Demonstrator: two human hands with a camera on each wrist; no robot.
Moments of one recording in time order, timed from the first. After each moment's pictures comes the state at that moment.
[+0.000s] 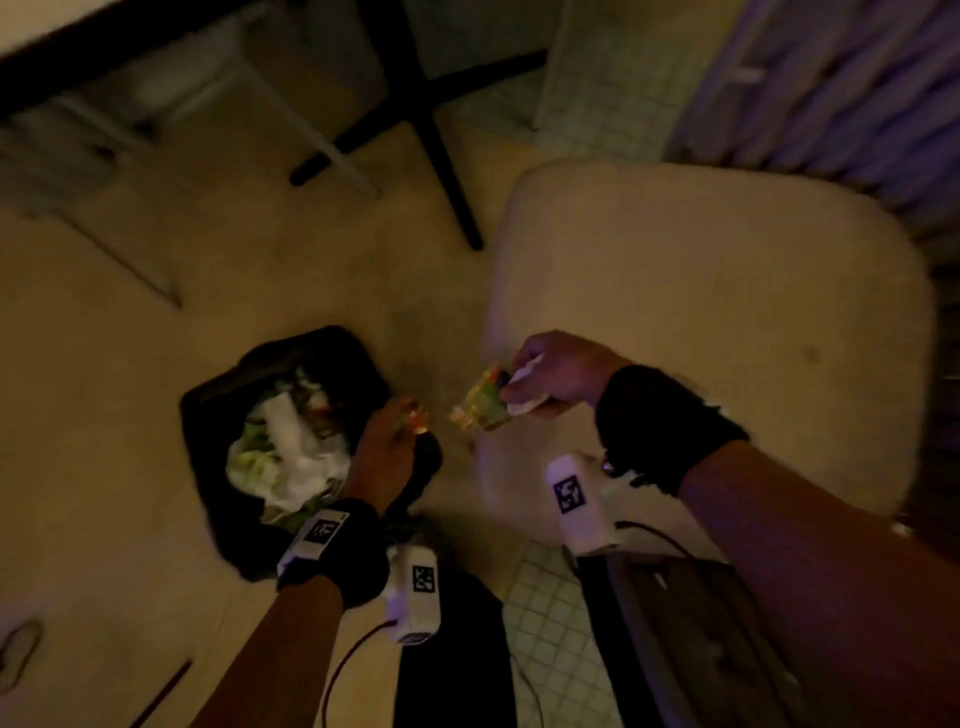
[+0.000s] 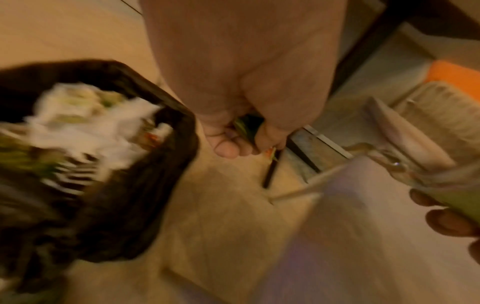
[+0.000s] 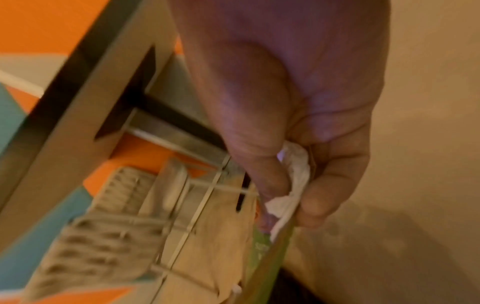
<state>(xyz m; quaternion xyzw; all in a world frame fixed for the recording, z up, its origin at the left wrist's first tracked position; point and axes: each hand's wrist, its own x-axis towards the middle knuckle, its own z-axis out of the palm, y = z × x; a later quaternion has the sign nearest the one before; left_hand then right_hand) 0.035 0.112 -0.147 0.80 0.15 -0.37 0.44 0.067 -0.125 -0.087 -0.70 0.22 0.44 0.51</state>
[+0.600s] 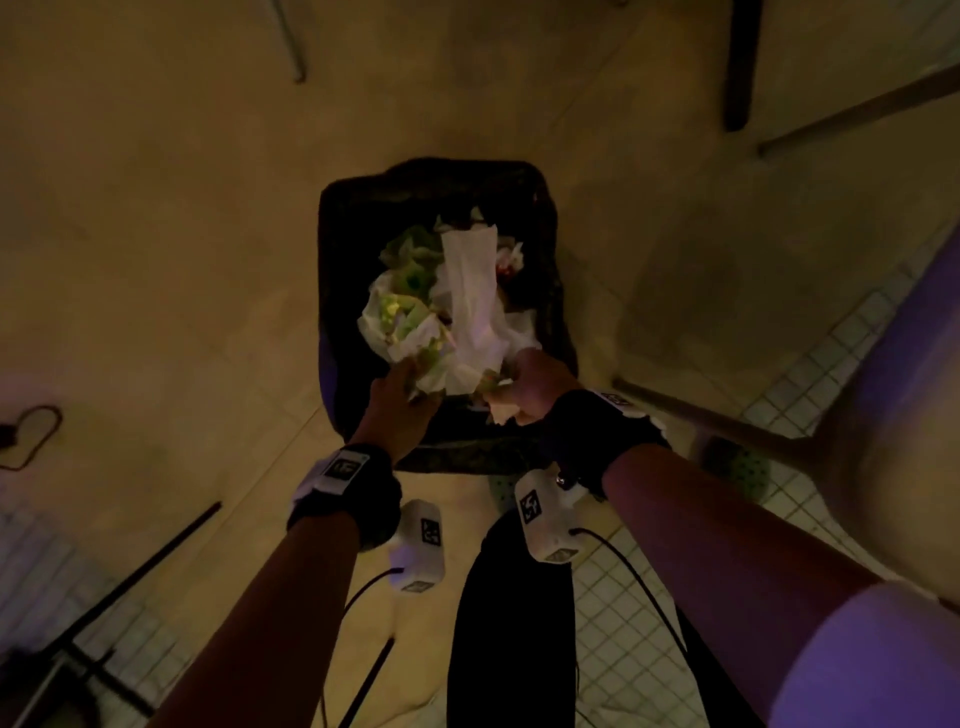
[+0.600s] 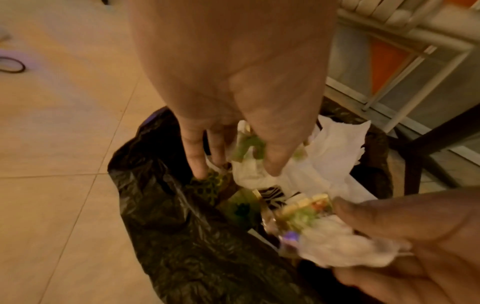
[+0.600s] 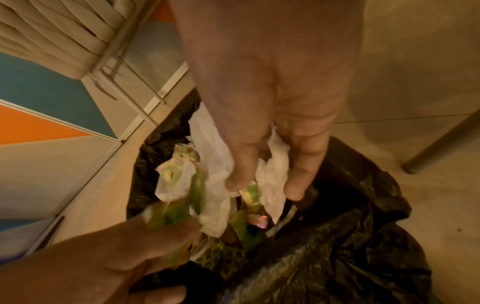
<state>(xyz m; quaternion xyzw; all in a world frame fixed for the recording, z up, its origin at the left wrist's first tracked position) -0.029 0.404 -0.316 0.79 0.24 -0.41 0.39 0.019 0.217 -0.308 -0.74 0.17 0.54 0.36</state>
